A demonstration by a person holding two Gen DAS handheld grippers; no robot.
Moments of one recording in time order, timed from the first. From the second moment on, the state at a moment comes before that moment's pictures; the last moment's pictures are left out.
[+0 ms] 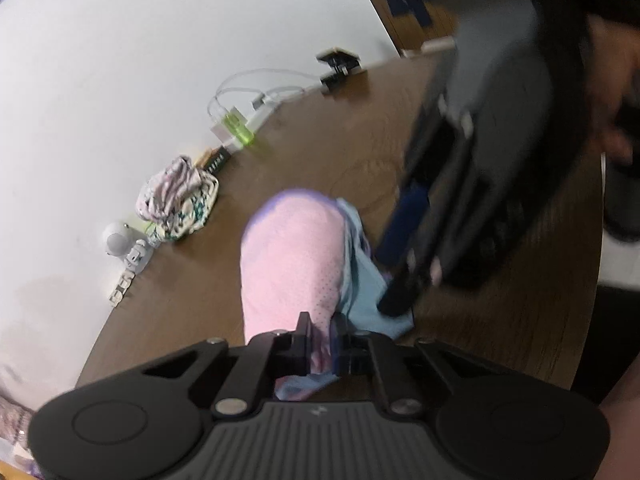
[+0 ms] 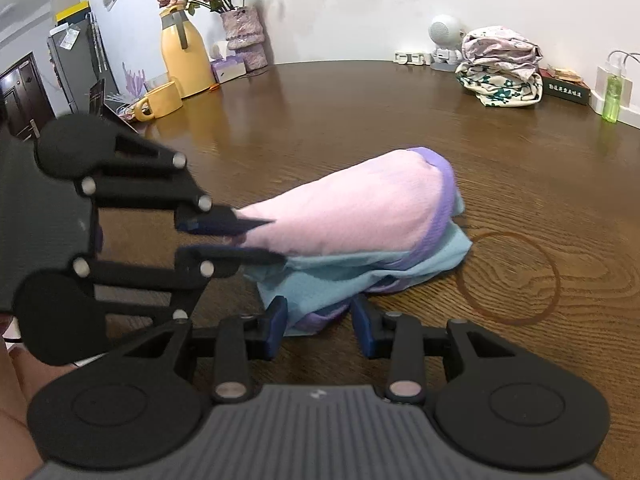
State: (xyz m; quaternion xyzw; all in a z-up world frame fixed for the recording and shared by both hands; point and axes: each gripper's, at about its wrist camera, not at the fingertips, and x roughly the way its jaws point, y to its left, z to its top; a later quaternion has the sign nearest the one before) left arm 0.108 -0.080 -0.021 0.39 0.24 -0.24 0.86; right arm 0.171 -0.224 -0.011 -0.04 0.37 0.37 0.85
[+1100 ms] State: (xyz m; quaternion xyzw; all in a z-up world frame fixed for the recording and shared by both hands) left arm 0.125 -0.026 0.004 0.22 0.27 -0.25 0.90; right arm 0.184 -0.220 0.012 -0.10 0.35 0.37 0.86
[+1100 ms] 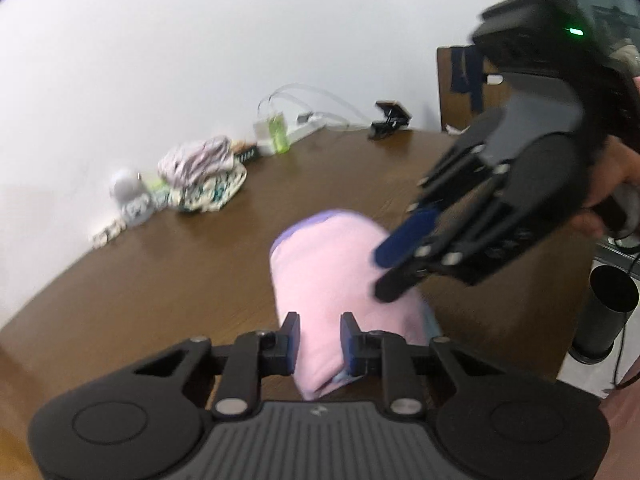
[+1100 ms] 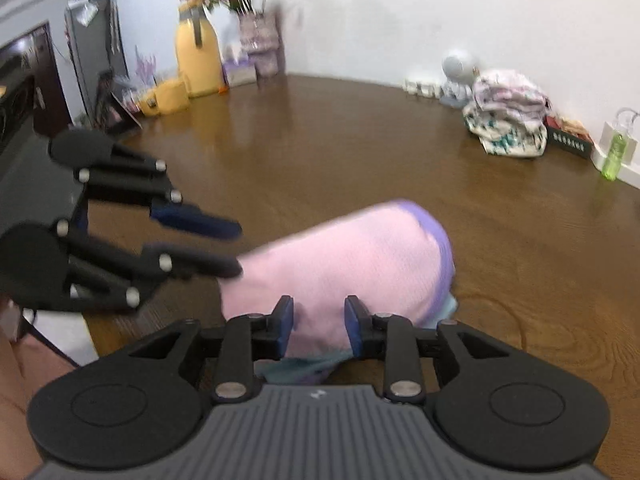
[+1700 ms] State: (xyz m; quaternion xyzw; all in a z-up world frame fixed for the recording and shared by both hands) left arm 0.127 -0.038 -0.006 0.24 0.26 -0.29 0.89; right arm 0.181 -0.228 0.014 -0.08 0.34 0.34 0.88
